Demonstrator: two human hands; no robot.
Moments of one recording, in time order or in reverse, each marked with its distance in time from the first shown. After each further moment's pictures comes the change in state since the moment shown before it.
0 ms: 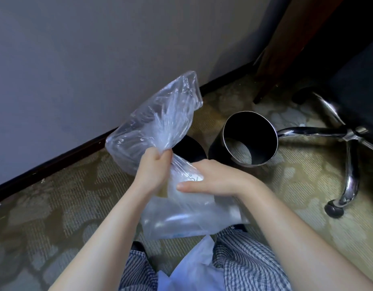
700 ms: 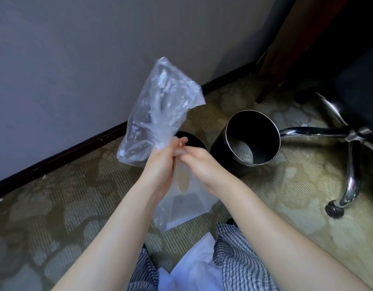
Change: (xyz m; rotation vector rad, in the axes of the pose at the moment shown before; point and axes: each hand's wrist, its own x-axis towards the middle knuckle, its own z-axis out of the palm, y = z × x) left_hand -0.004 0.007 0.008 -0.767 -0.193 -0.282; right_hand 0.043 0.000 0.033 0.658 0.353 -0.001
